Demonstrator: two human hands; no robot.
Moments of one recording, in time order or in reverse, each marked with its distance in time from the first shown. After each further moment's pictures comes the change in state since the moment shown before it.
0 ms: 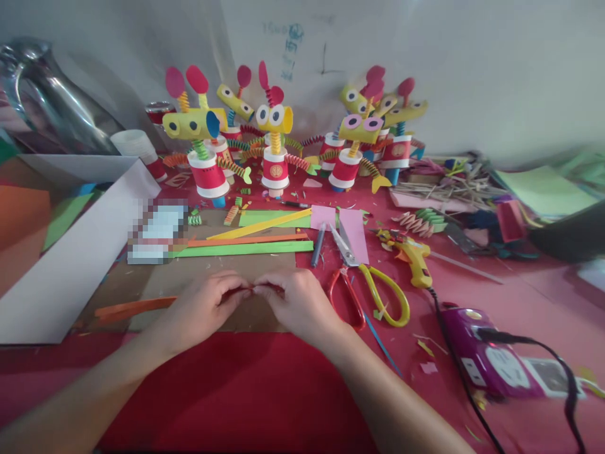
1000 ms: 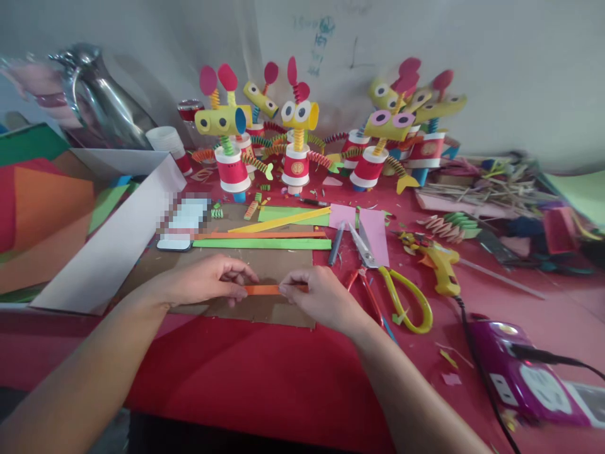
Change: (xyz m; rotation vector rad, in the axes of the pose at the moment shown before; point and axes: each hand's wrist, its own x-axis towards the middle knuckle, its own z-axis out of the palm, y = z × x) left_hand 0.004 -0.032 -0.034 -0.596 -0.468 -0.362; right_hand 0.004 0.003 -0.010 0.038 -0.237 0.236
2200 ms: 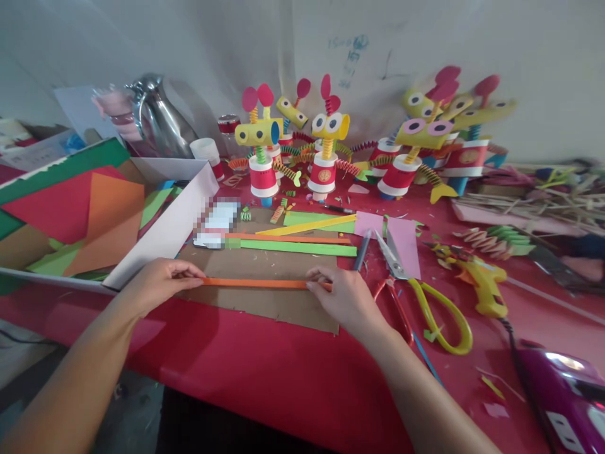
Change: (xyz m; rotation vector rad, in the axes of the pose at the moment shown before) left_hand -0.086 -0.083 -0.030 0.155 0.710 -0.233; right_hand 0.009 0.016 0.013 -0.202 0.292 -0.058
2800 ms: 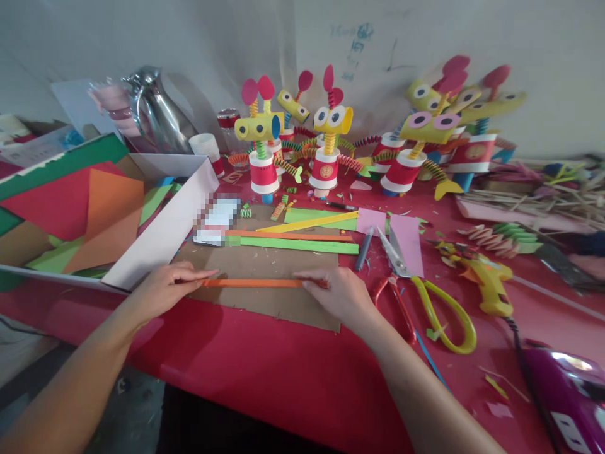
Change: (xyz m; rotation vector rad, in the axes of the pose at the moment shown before) left_hand -0.012 0.011 0.006 0.301 -0.035 0.204; right_hand 0.006 0.001 0.002 -0.031 -0.183 -0.036
